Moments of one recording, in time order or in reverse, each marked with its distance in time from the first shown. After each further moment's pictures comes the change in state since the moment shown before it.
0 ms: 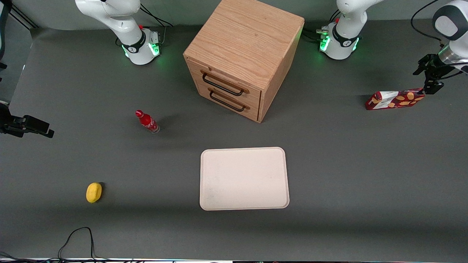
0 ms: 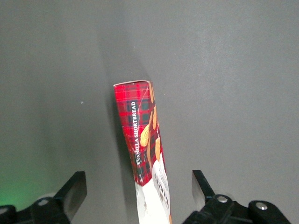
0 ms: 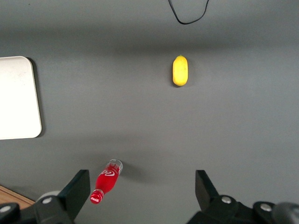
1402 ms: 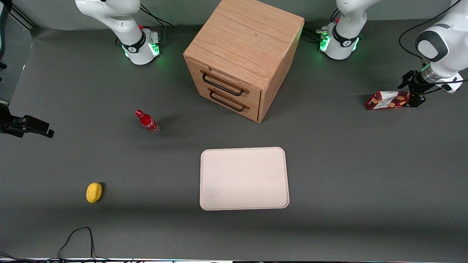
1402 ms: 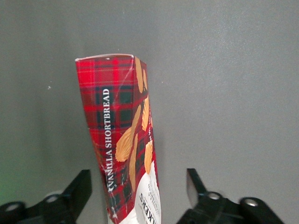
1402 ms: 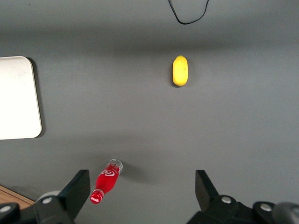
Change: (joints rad) arm -0.024 0.214 -0.012 -0.011 -0.105 0.190 -0.002
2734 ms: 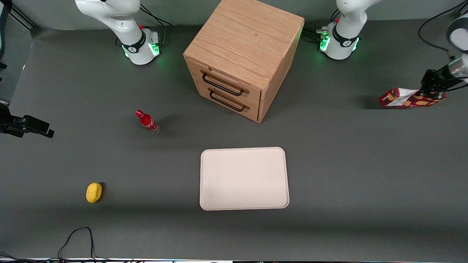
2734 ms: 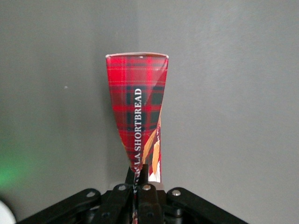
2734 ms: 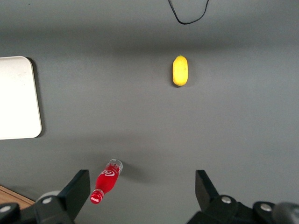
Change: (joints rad) arm -0.006 -0.112 -0.002 0.279 -0.002 -0.457 -0.003
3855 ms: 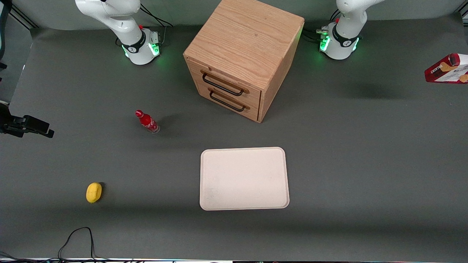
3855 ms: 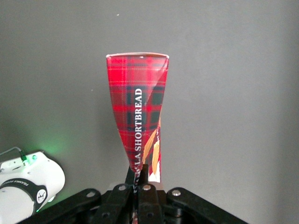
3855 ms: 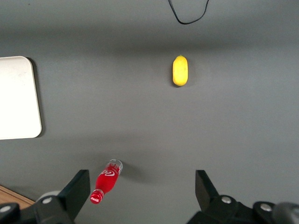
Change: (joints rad) arm -0.006 -0.025 -0.074 0.557 0.020 -0.551 0.016
